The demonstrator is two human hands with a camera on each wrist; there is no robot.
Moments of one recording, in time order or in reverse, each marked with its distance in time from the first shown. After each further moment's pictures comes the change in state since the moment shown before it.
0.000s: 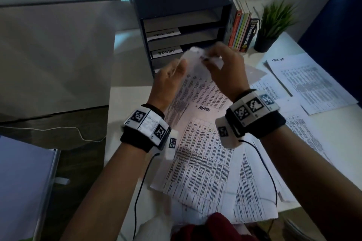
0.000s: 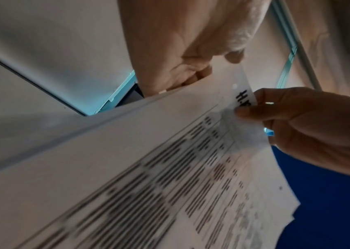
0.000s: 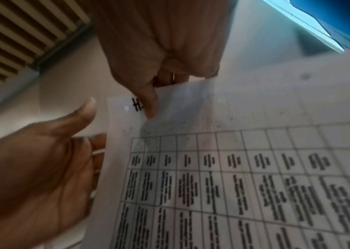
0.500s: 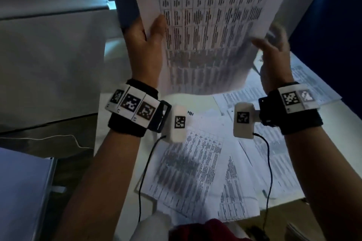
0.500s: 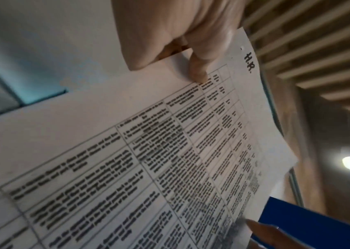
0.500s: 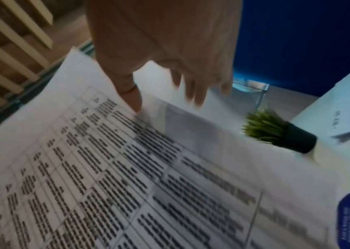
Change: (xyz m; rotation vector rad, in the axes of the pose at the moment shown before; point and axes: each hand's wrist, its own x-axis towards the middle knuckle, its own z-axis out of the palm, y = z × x) left_hand 0.036 0.066 0.026 -0.237 0.442 0.314; right_hand 0.006 0.051 -0.099 0.730 0.320 0.490
